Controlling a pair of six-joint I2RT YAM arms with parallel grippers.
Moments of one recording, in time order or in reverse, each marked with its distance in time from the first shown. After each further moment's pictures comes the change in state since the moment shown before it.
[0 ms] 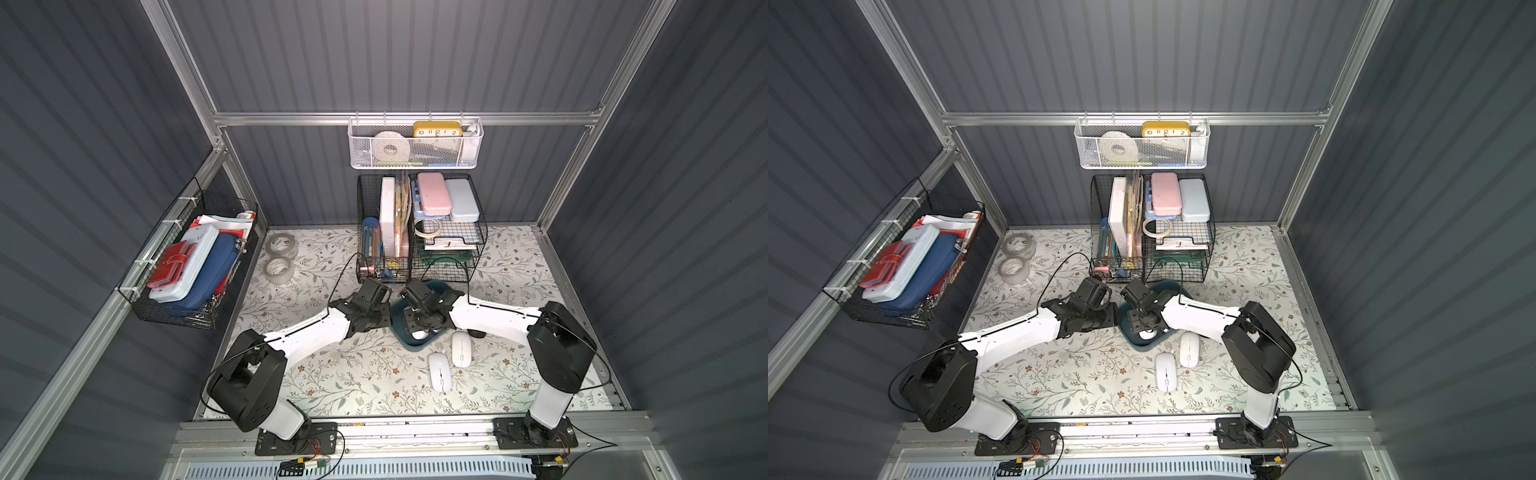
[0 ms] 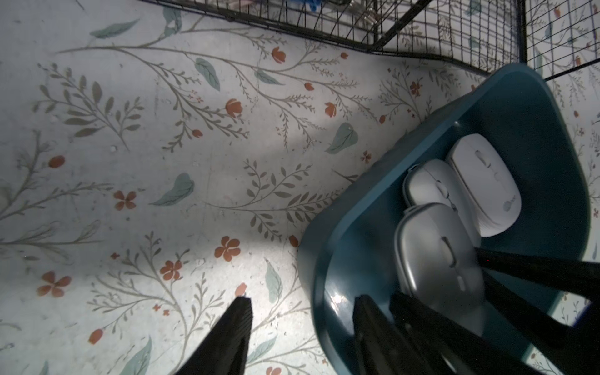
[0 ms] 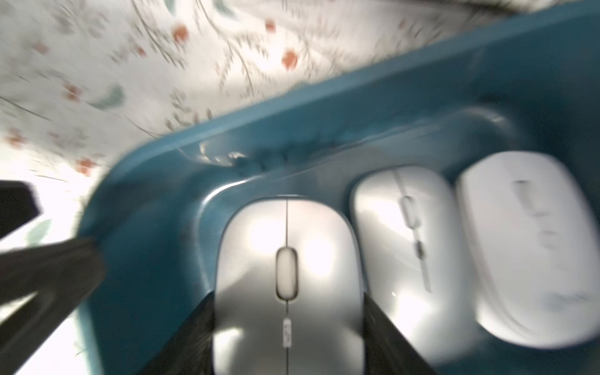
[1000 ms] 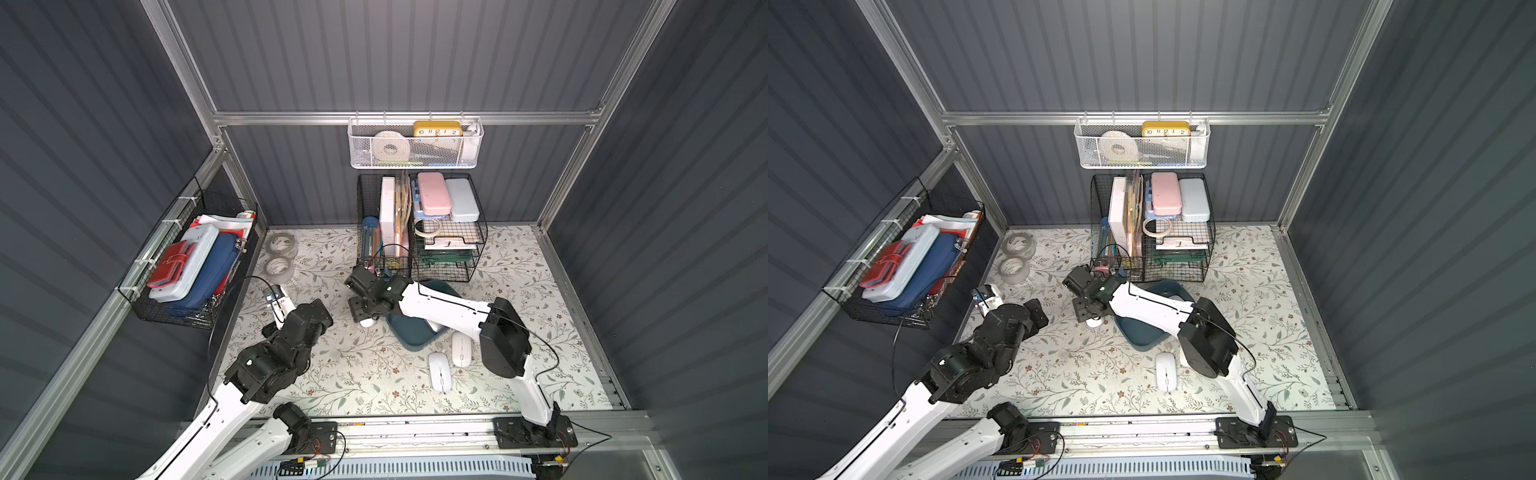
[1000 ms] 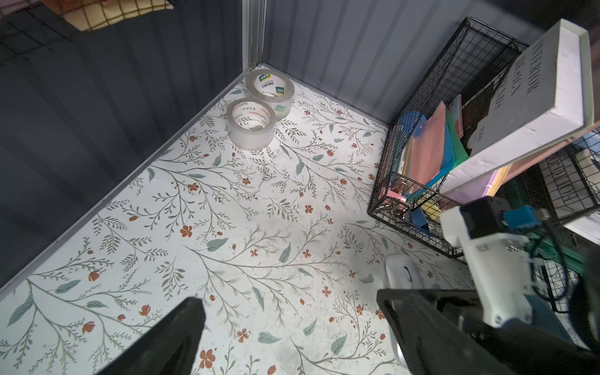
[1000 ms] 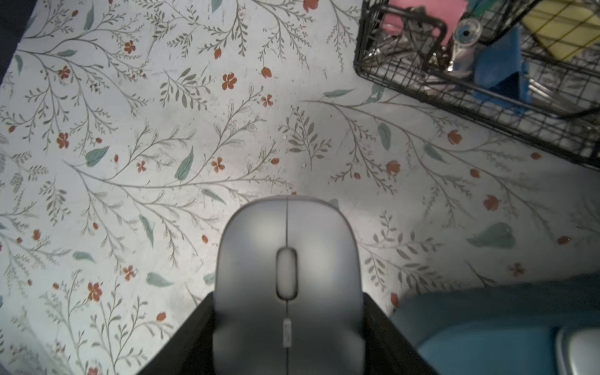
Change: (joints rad) left arm 0.005 -0.800 -0.024 -0.539 -0.707 -0.160; right arm 0.168 0.431 0.730 -0.206 -0.016 0.060
